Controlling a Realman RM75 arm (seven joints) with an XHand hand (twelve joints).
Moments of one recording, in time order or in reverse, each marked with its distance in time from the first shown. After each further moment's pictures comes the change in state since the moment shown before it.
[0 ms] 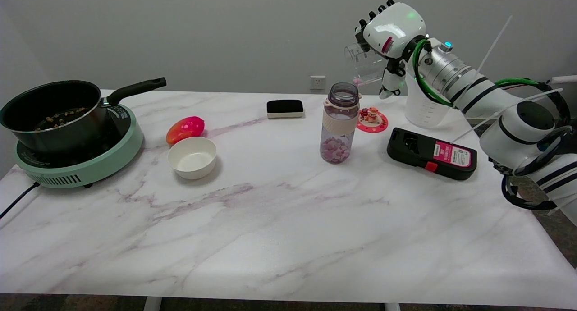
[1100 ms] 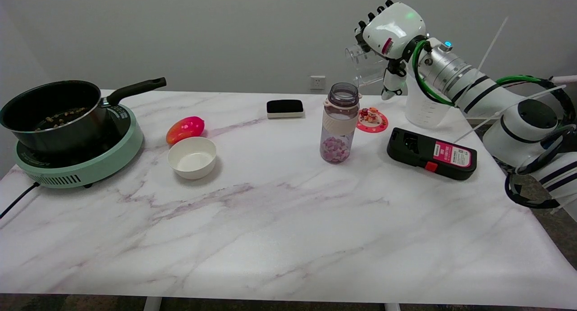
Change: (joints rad) arm 0.002 0.013 -0.001 0.001 -0.053 0.015 0.030
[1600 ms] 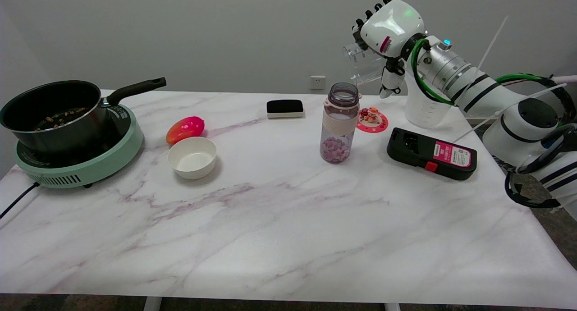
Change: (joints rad) arm 0.000 0.002 -0.001 0.021 -0.011 0.002 0.004
